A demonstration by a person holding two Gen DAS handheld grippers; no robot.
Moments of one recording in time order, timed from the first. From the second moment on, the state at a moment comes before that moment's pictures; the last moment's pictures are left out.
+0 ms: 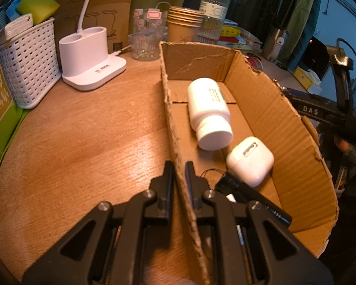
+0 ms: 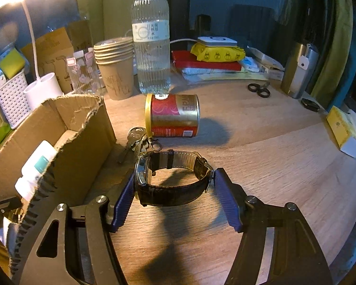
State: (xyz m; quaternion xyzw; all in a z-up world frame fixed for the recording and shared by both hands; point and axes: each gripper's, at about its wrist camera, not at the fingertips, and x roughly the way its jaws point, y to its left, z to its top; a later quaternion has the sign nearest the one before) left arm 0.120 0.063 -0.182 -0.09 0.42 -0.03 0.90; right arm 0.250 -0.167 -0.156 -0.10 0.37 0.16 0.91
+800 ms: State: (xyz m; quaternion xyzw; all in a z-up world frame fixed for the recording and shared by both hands) left arm 0.120 0.063 -0.182 -0.09 0.42 -0.03 0.90; right arm 0.189 -0.138 -0.093 -0.12 0.29 0.22 0.92
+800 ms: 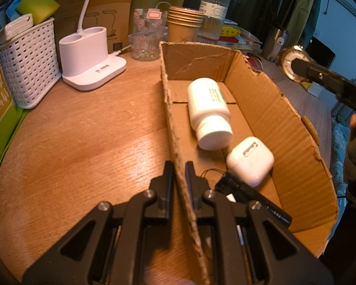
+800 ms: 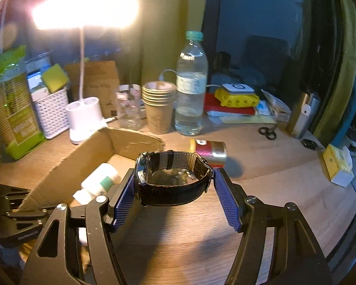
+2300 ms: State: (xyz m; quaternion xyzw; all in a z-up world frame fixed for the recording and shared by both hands) left arm 0.120 0.063 -0.183 -0.09 0.42 -0.03 0.90; right arm 0.161 -0.067 -0.124 -0.21 0.31 0.29 0.88
